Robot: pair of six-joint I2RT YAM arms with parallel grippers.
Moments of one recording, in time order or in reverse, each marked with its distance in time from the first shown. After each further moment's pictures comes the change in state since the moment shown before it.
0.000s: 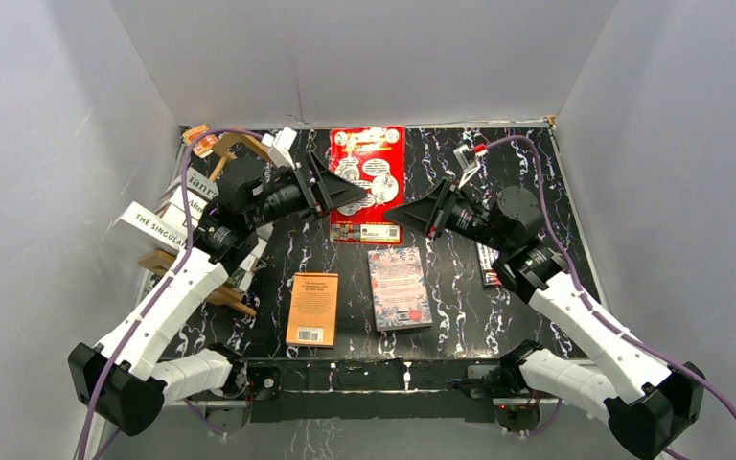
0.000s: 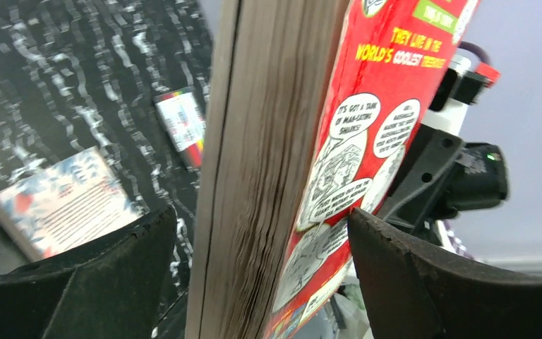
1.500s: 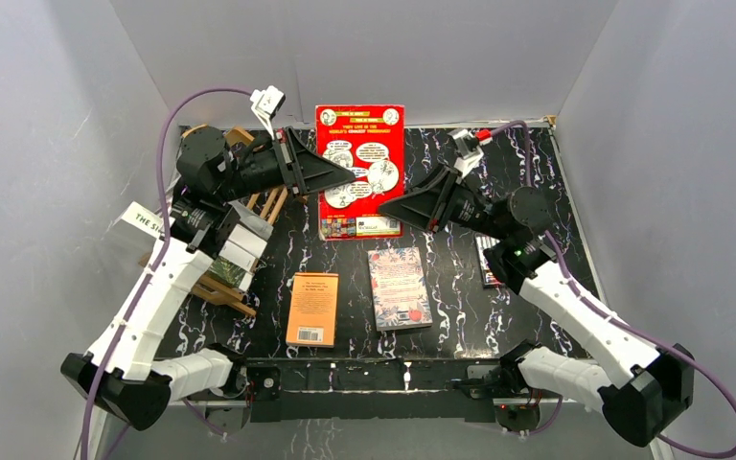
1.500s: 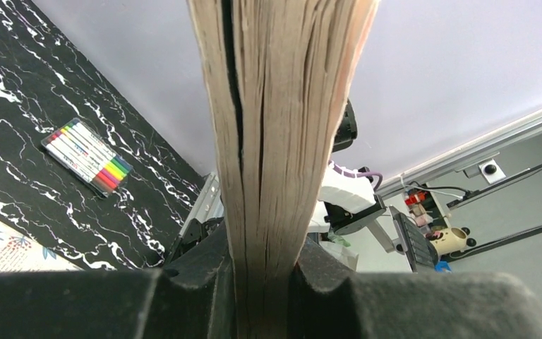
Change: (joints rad) left arm 0.072 0.026 0.269 0.088 0.367 -0.047; right arm 0.006 0.068 0.040 0.416 -0.187 0.139
